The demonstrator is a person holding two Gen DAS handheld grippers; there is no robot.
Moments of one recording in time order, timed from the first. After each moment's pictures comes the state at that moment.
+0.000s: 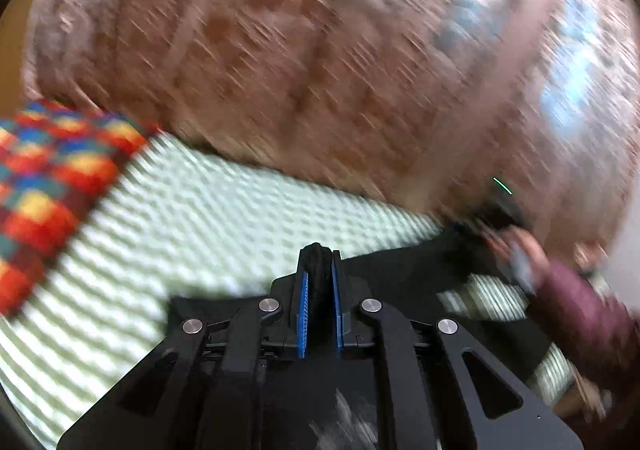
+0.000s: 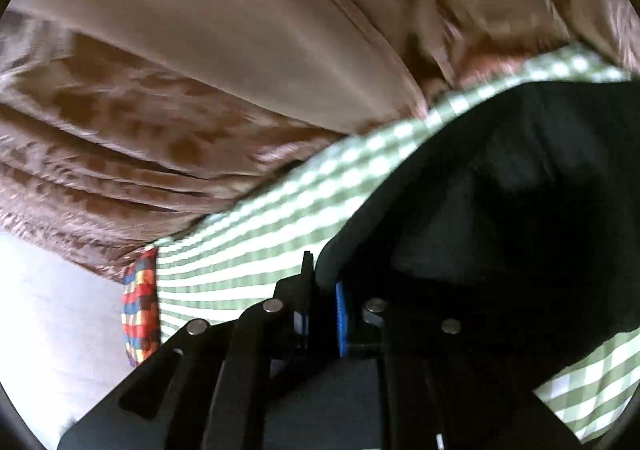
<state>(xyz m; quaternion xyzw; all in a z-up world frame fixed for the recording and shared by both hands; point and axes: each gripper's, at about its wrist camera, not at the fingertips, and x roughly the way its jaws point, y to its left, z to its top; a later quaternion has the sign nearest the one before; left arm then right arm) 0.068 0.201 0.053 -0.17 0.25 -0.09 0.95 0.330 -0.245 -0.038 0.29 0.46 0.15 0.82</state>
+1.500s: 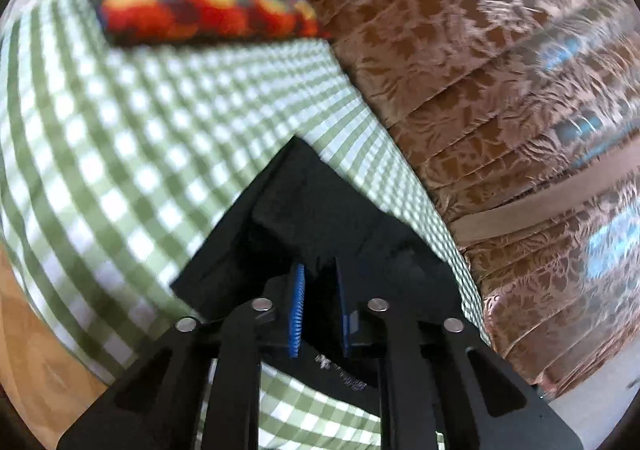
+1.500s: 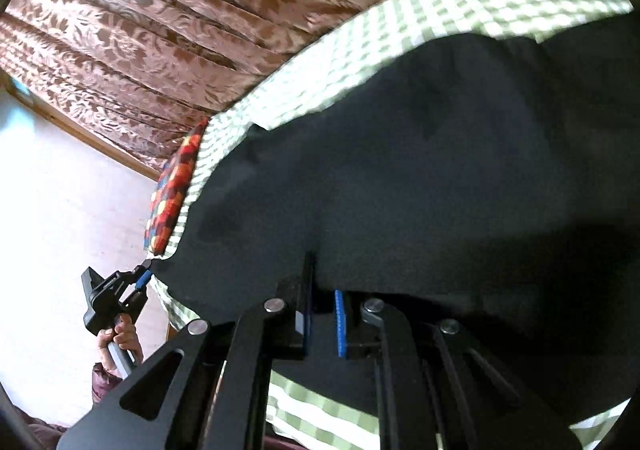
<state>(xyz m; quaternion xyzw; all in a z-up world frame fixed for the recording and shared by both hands) -0.040 0.246 -0.041 -0.41 0.32 0.02 0.85 0.050 -0.265 -0.086 0.25 0.46 0.25 0.81</state>
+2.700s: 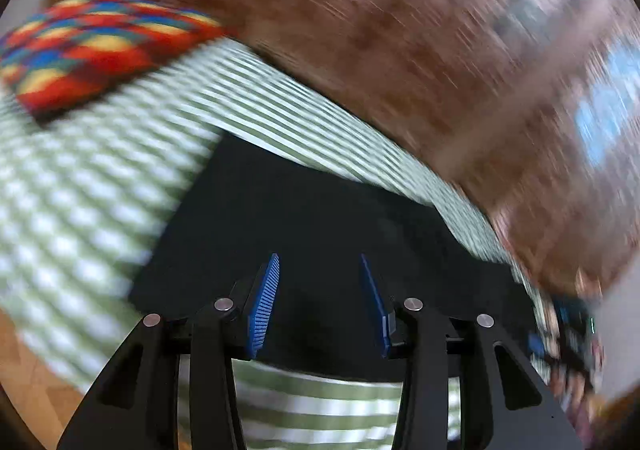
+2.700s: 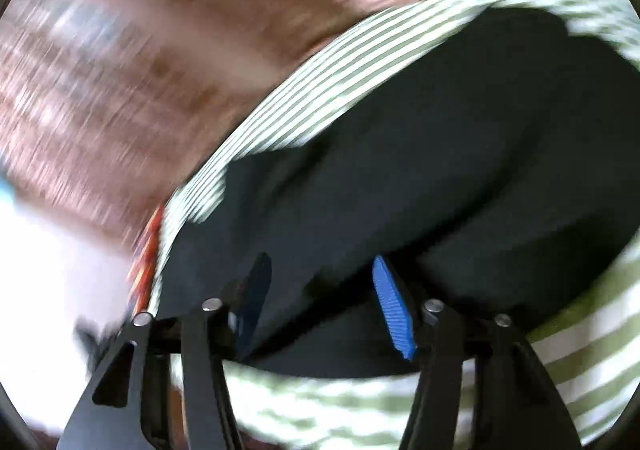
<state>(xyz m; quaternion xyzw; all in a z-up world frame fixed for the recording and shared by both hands) -0.026 0.169 -0.047 -0.24 0.36 -0.08 0.90 0.017 -0.411 -0.084 0.34 0.40 0.08 0.85</state>
